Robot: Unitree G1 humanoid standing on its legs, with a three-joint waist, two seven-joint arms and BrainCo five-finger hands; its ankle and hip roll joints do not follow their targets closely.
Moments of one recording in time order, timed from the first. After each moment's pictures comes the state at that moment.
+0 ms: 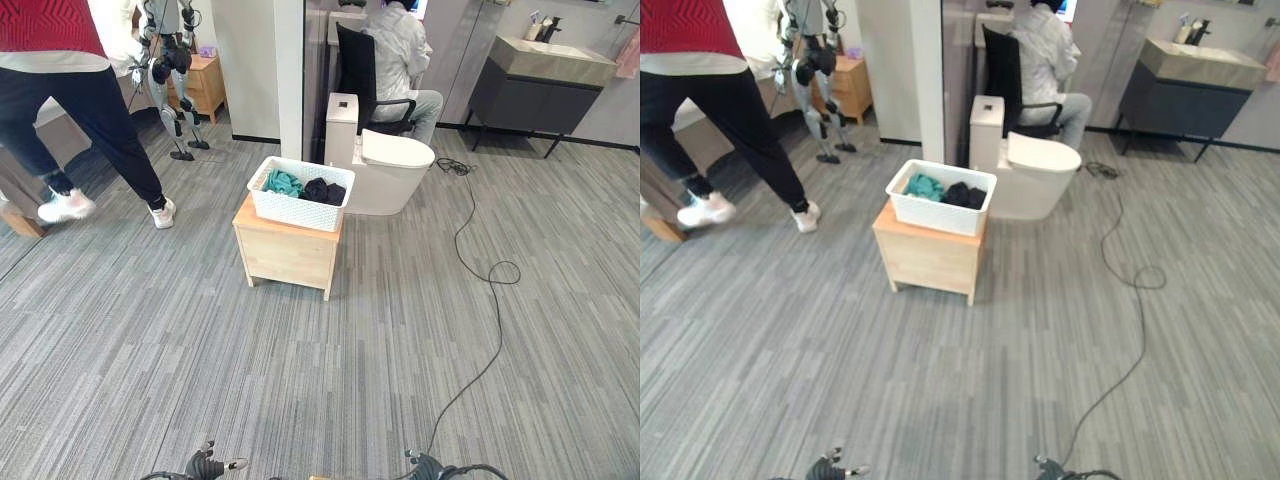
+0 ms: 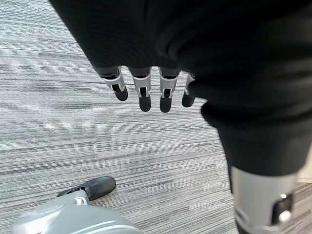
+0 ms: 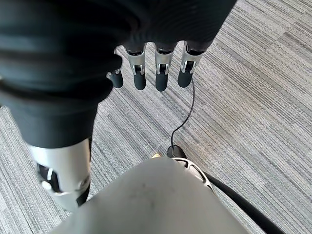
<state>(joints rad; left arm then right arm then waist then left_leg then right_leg) 0.04 0.27 -0.18 1.18 -0.04 -0.13 0.06 0.00 -0.24 0.51 1.13 -0.18 0.00 0.00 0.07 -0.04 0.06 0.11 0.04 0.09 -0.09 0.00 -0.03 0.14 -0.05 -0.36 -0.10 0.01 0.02</state>
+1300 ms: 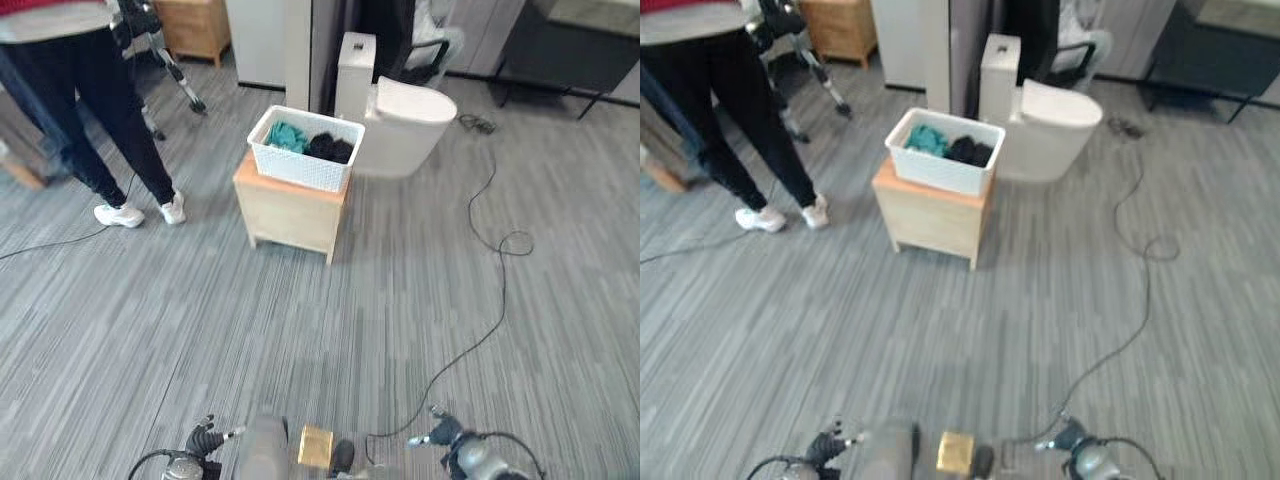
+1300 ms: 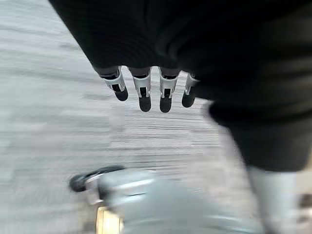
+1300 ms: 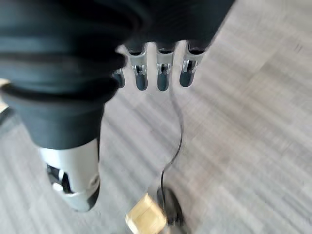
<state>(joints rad) -0.02 0.27 -0.14 1.21 -0.12 -0.13 0.06 -0.14 -0.31 0.40 1.16 -0.10 -0.03 -0.11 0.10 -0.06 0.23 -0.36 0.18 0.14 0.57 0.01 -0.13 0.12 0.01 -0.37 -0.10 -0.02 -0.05</state>
